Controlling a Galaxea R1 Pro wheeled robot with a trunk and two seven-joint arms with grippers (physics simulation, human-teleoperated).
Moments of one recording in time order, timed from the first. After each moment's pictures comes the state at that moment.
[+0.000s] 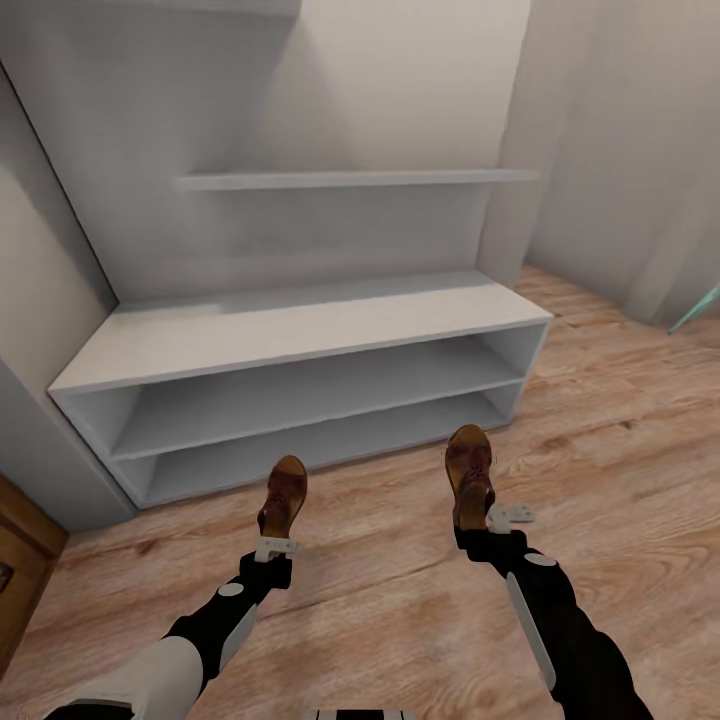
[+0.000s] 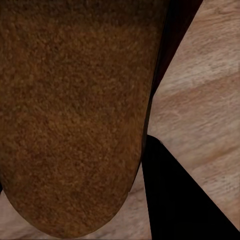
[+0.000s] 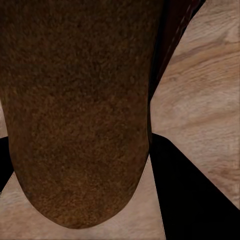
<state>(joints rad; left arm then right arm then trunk) -0.69 -0.06 -0.04 -0.24 -0.04 -0.11 -0.03 -0.36 0.00 -0.02 -1.24 0.00 0.56 0.00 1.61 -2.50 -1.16</state>
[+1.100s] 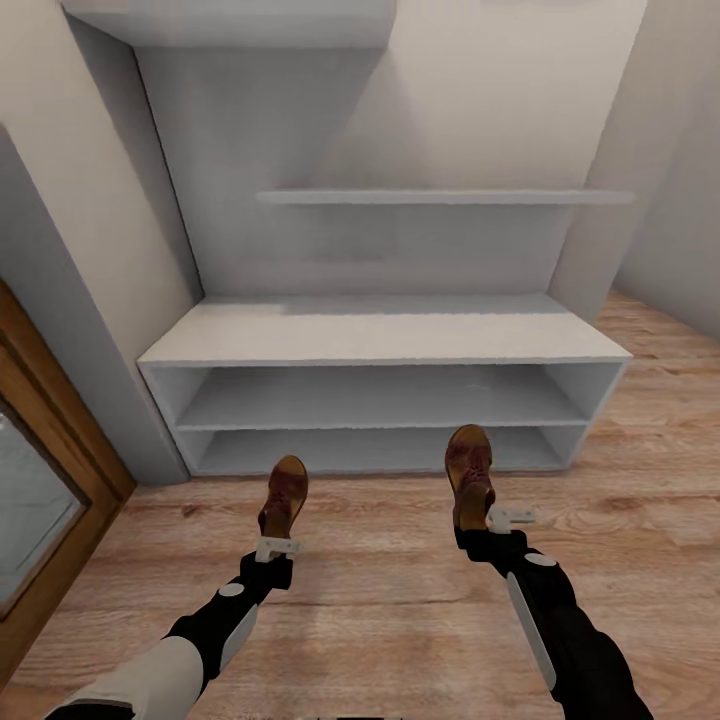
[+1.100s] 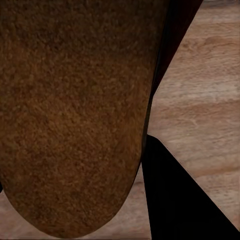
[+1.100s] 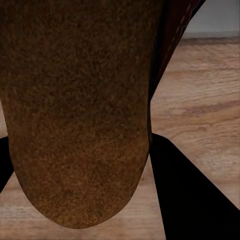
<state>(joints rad) -0.69 -0.06 -0.04 -0.23 -0.04 -0.11 -0.04 -0.36 0.00 -0.02 -1.24 0.00 0.56 0.00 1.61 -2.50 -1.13</state>
